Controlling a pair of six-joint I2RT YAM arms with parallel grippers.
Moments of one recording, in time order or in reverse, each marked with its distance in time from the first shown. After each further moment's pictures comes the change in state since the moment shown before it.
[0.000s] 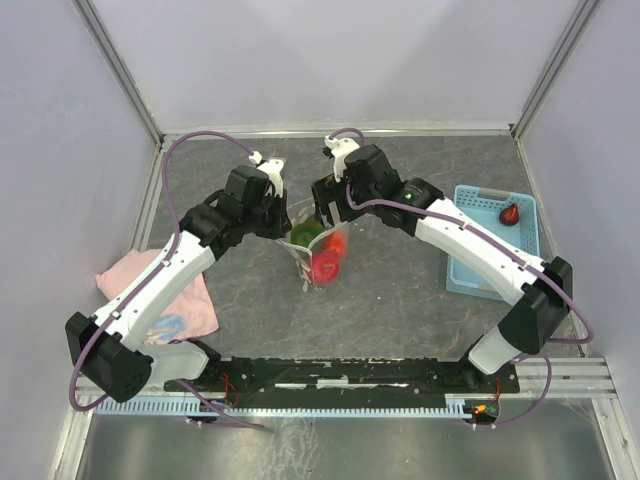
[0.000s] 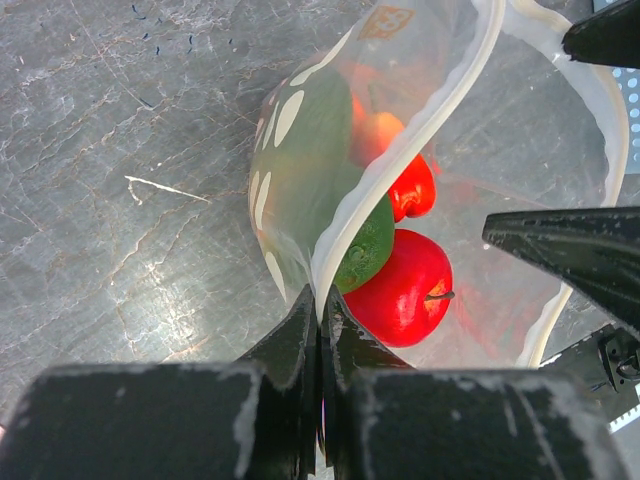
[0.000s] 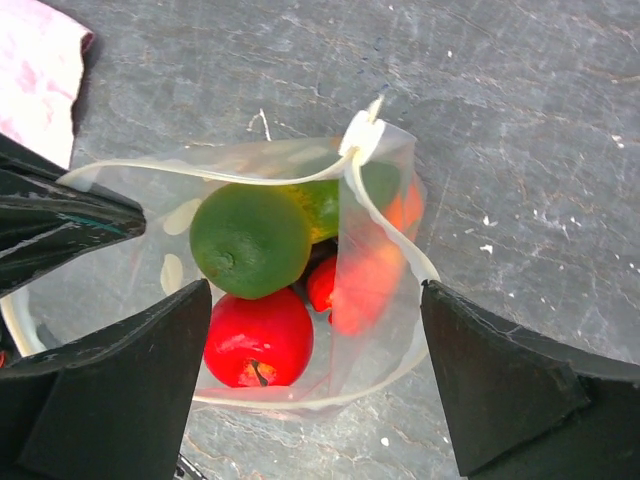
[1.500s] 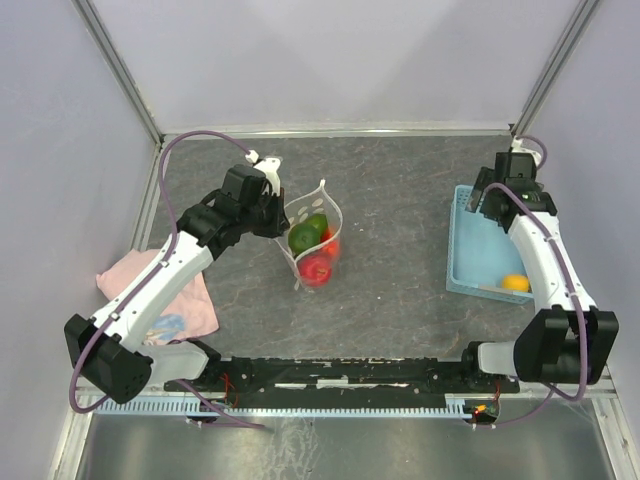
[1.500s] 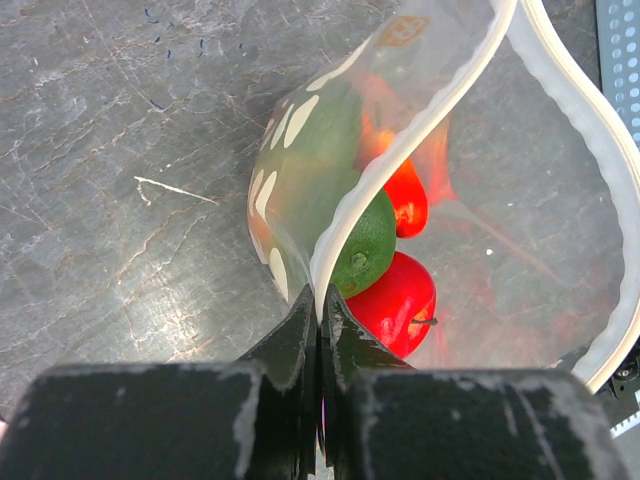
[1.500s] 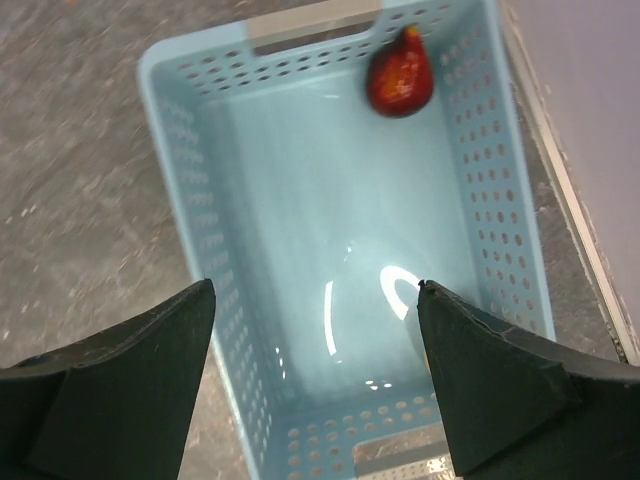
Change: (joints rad) left arm 0.011 -0.005 0.000 0.000 0.000 0.000; right arm -0.782 -0.277 -0.366 -0.104 0.322 0.048
